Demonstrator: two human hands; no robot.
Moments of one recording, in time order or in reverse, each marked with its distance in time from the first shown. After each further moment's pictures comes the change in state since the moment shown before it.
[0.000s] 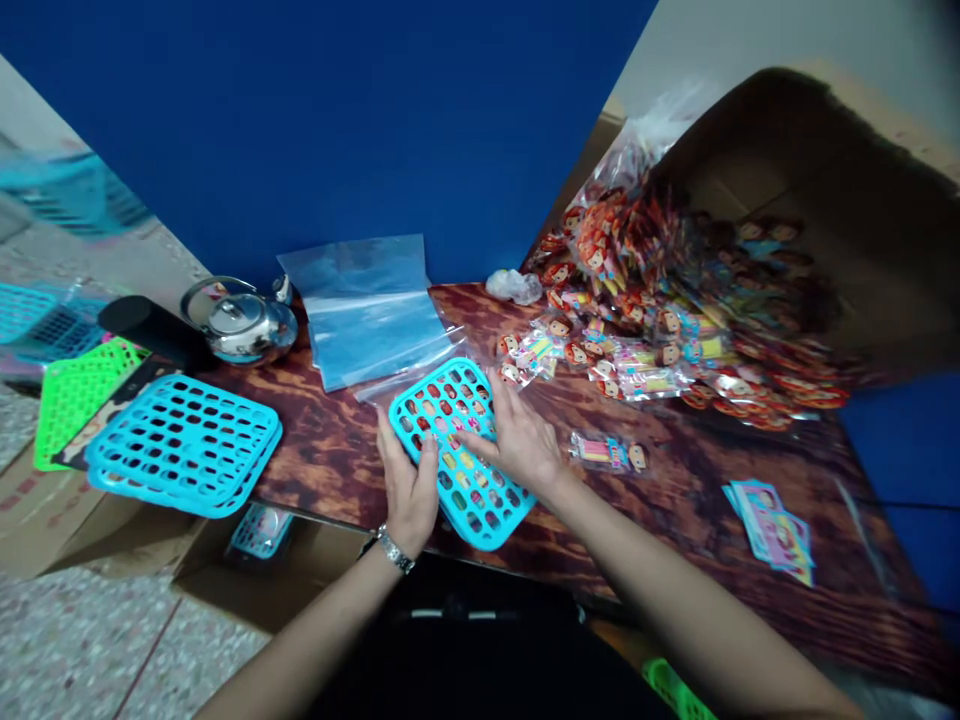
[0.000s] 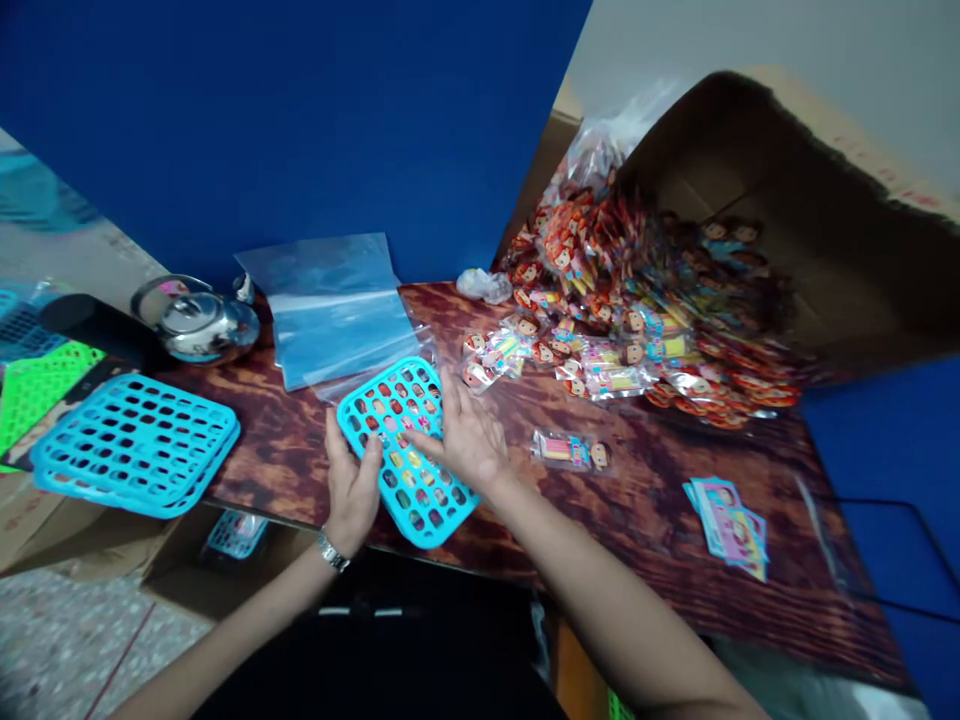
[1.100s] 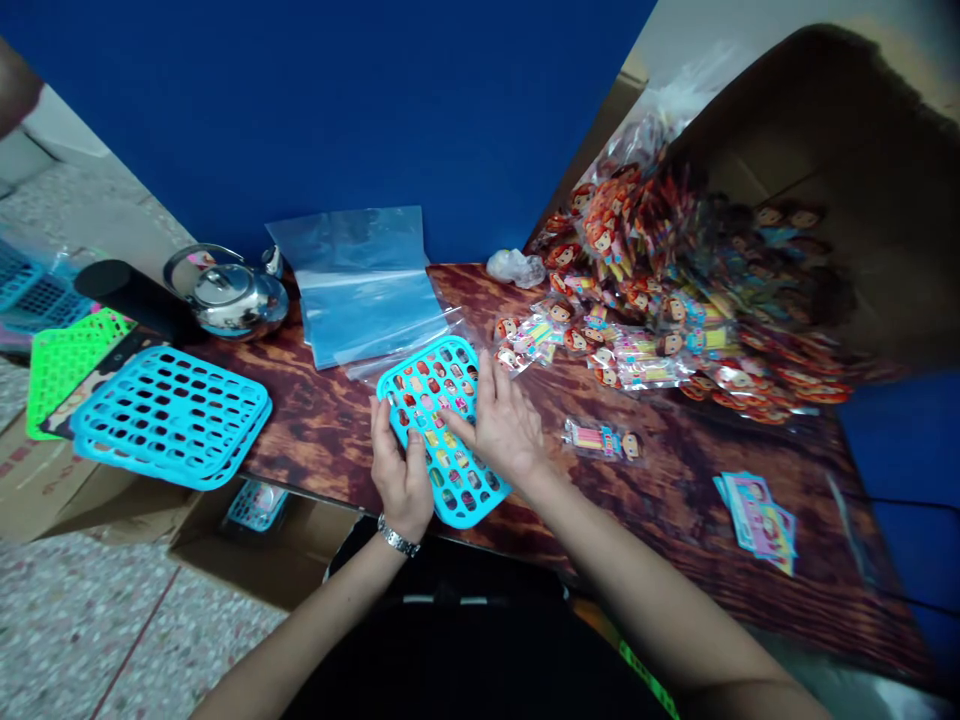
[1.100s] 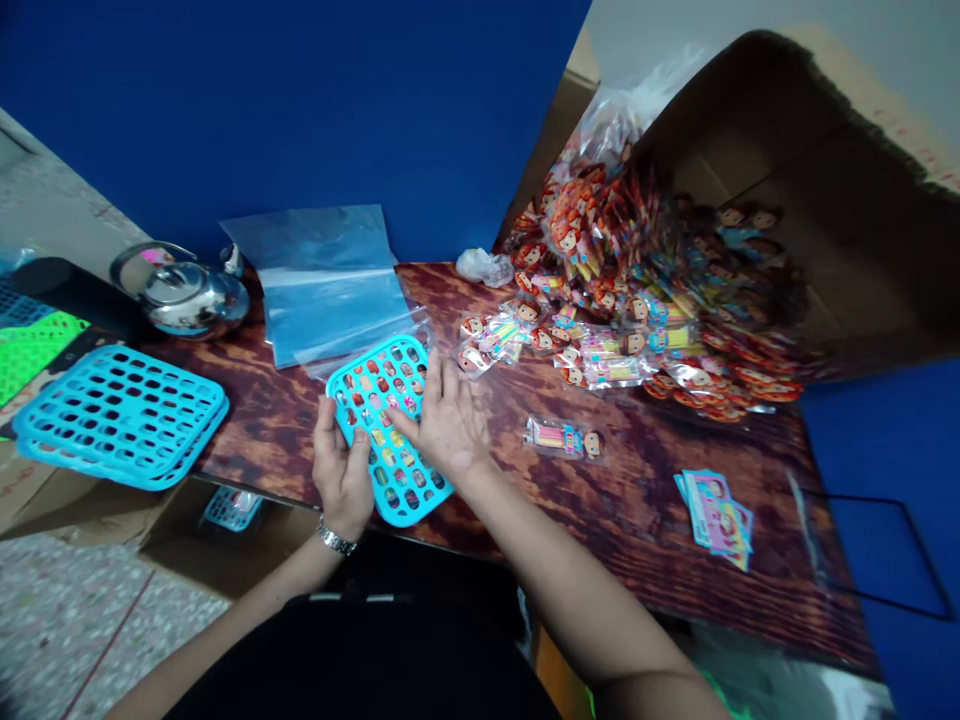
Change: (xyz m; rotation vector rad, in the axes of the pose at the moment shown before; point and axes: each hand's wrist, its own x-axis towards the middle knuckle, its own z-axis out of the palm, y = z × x) left_hand -0.015 -0.016 0.015 -0.132 0.171 0.163; right_hand -0.002 -0.021 0.003 -0.067 0.045 0.054
